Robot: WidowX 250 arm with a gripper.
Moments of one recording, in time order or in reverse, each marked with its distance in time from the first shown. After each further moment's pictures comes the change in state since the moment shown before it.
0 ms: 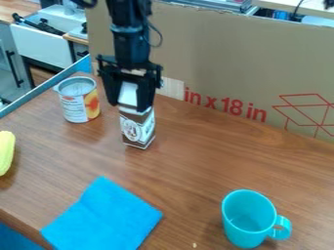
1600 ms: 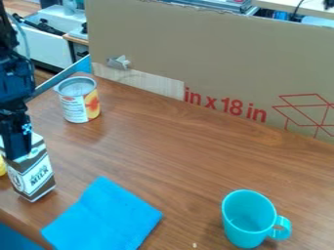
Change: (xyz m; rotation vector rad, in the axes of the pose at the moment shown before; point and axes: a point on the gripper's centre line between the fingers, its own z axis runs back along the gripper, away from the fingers) arm -0.141 0.090 -0.017 -0.059 0.094 -0.162
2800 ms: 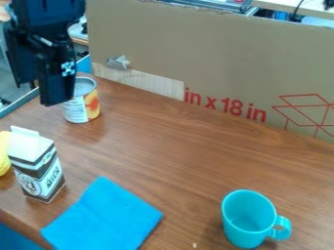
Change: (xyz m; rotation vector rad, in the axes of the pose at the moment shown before) arm 0.003 -0.093 0.097 0.183 -0.117 -0.191
